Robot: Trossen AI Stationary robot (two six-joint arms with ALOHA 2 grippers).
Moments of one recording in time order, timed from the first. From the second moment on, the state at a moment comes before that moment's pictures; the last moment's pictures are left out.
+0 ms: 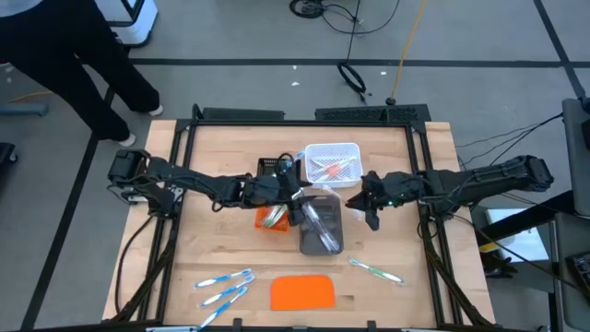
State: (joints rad) left arm -0.09 1.62 1.03 0.27 -0.32 -0.10; right arm 0.10 0.92 0.61 -0.22 0.02 0.44
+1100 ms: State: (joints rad) left arm -0.04 1.62 1.03 0.66 -0.07 -0.06; right arm 0.09 1.02 0.62 0.15 0.06 0.20
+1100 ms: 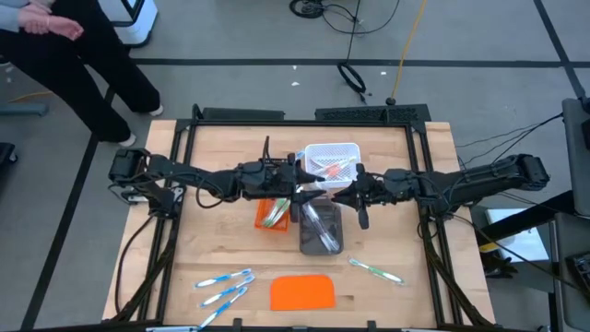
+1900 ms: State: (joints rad) left arm -0.03 1.62 1.03 0.61 -0.07 0.00; right arm 0.09 1.00 0.61 0.15 0.06 0.13
